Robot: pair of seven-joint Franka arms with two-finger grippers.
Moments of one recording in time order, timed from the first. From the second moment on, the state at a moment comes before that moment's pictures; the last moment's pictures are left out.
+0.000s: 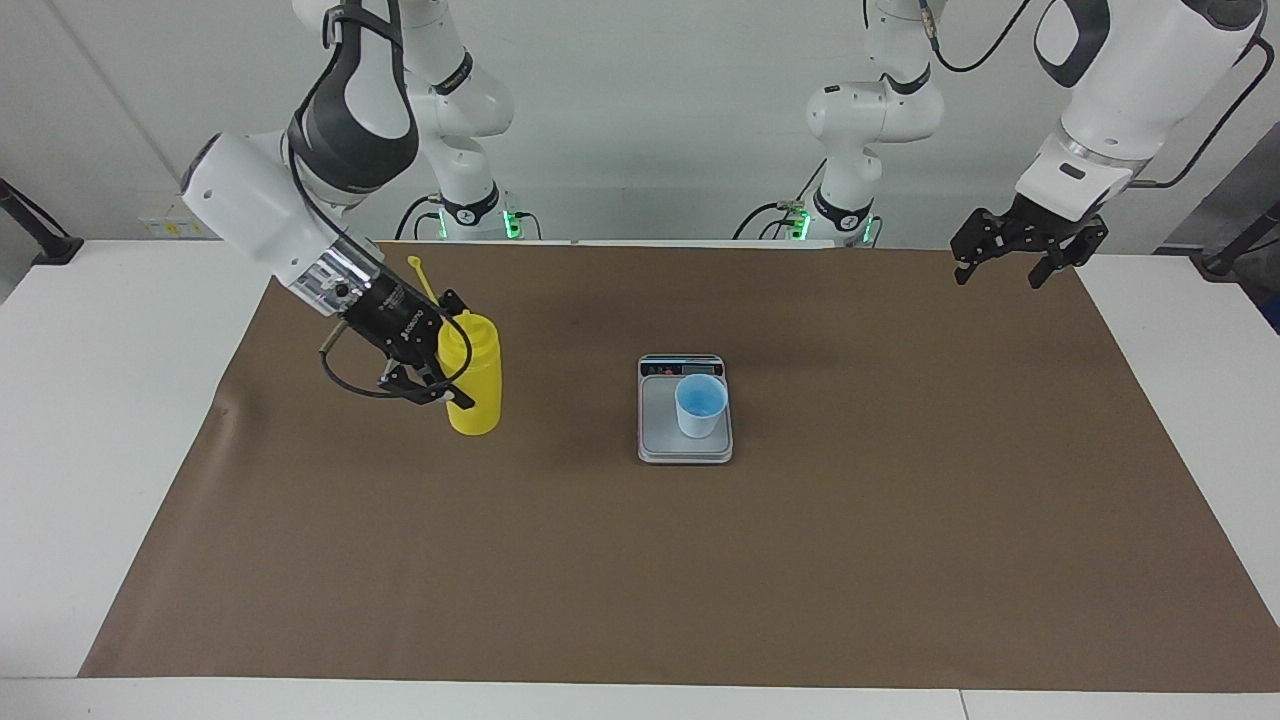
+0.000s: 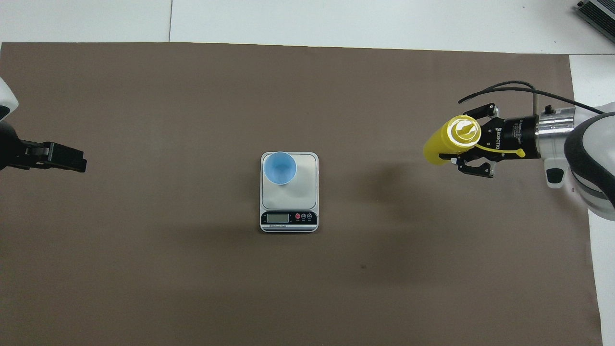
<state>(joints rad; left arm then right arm) -0.05 -0.05 -0.03 -1.64 -0.02 1.58 0.03 -0.22 0.16 0.12 -1.90 0.81 1.94 1.29</state>
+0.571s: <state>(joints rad) -0.05 -0.05 -0.03 -1.64 -0.02 1.58 0.03 -0.24 0.25 0.12 -1.95 0.82 1.94 1.13</state>
